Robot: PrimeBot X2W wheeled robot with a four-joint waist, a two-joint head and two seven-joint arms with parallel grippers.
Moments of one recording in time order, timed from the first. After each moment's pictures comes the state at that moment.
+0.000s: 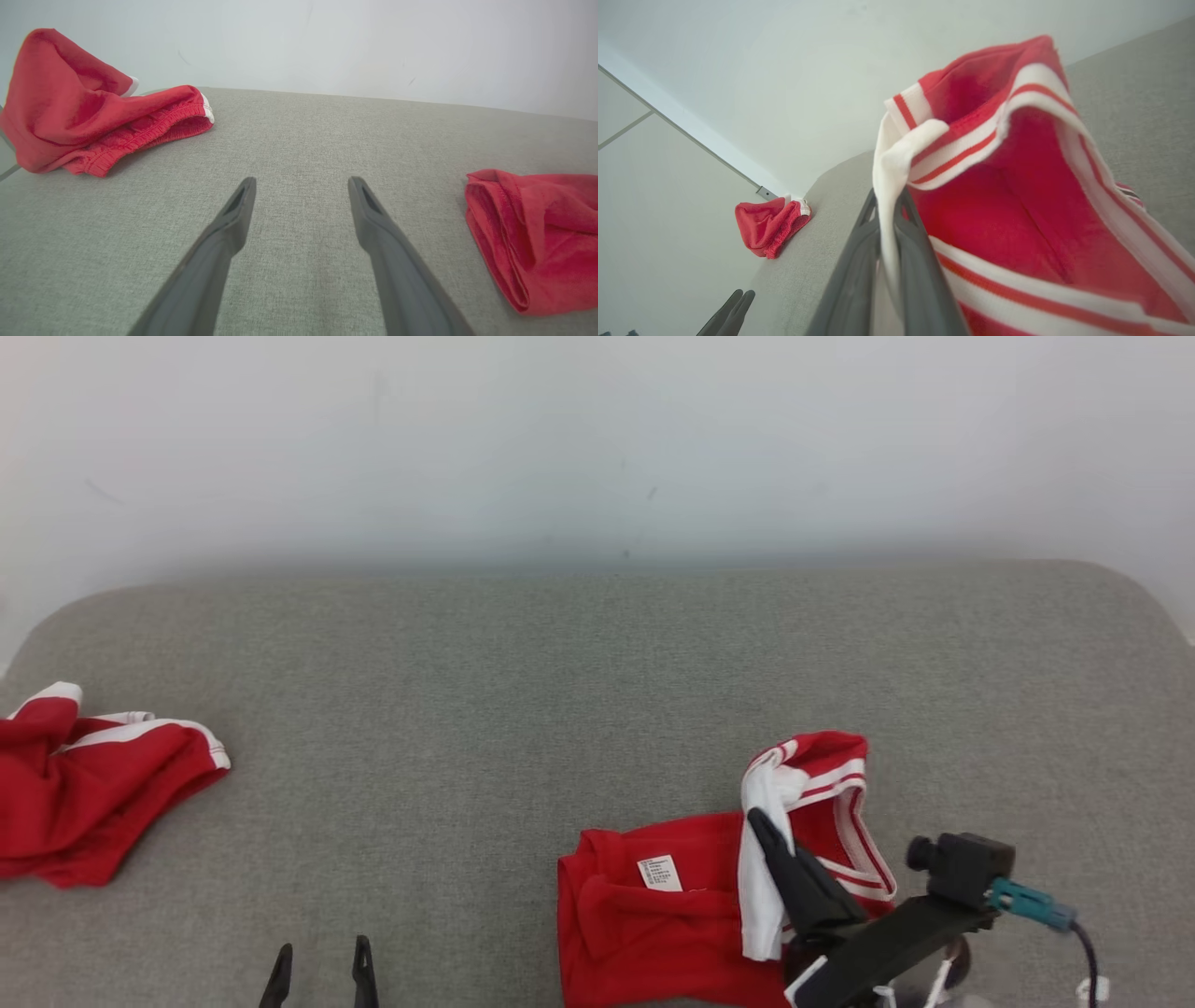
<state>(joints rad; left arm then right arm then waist) 0.08 0.05 -0.04 0.23 -0.15 0.01 -0.26 -0.10 -0.14 0.31 0.09 0.78 0.13 0.06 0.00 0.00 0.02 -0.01</state>
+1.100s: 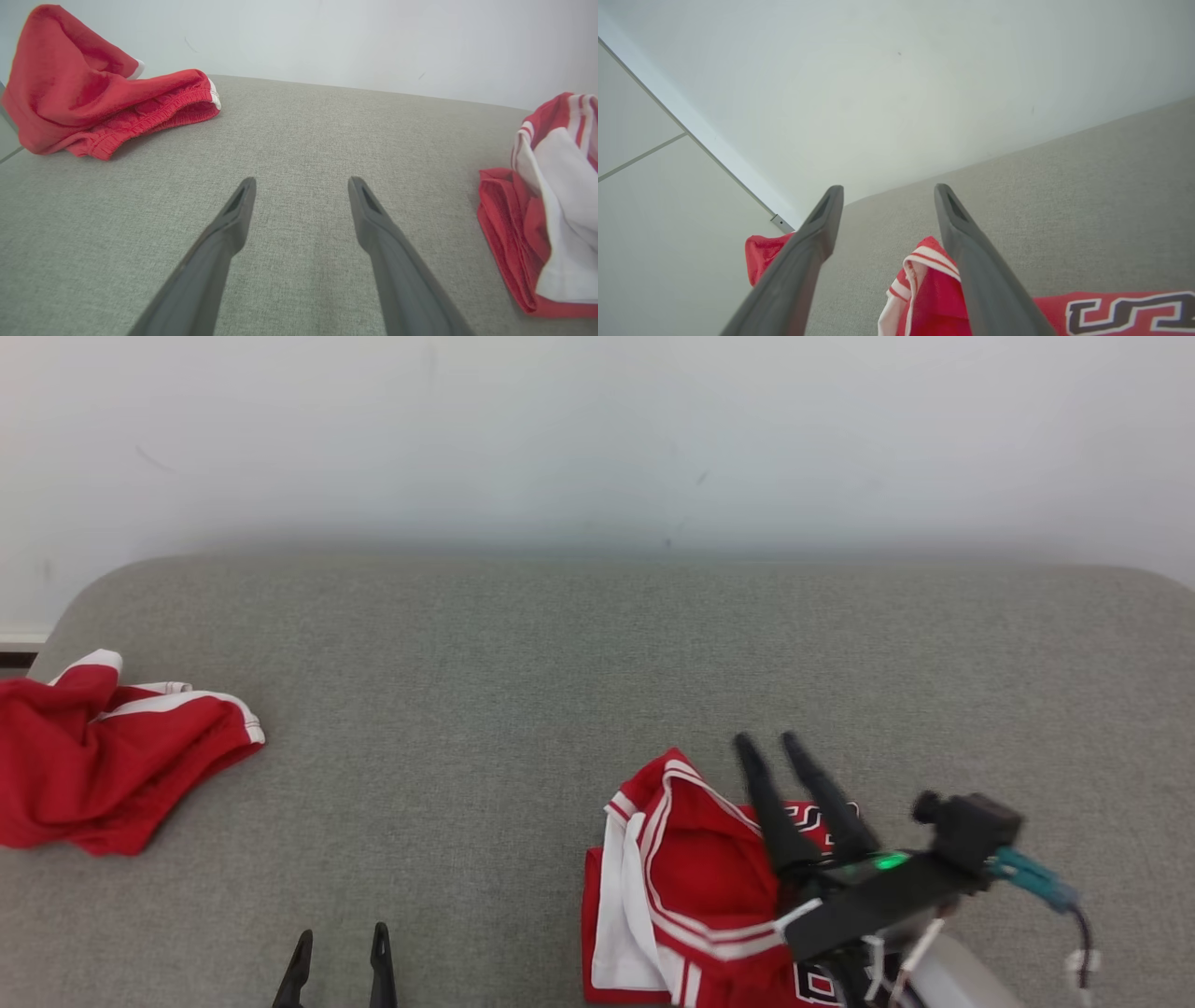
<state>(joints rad) 0.03 0.05 -0.08 0.29 -0.18 0.01 -0.26 -0.30 -0.16 0.49 0.30 0.84 0.13 -0.23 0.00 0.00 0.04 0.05</state>
